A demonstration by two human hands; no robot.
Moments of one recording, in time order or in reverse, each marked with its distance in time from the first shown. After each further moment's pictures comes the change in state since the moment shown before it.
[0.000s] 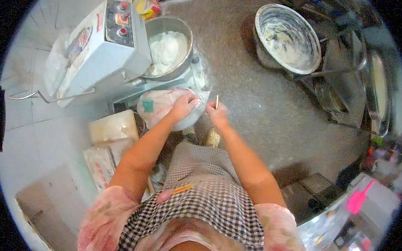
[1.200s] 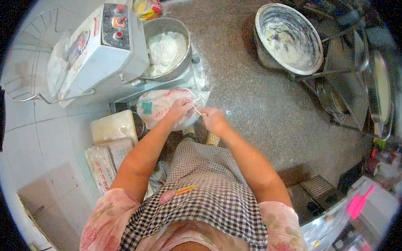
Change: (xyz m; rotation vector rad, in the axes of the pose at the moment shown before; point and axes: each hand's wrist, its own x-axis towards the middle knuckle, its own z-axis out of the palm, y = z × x) left_hand 0.001 0.004 0.021 -0.513 -0.040 -0.360; right_hand -0.019 -0.041 -0.035 -0.810 -0.311 -0.361
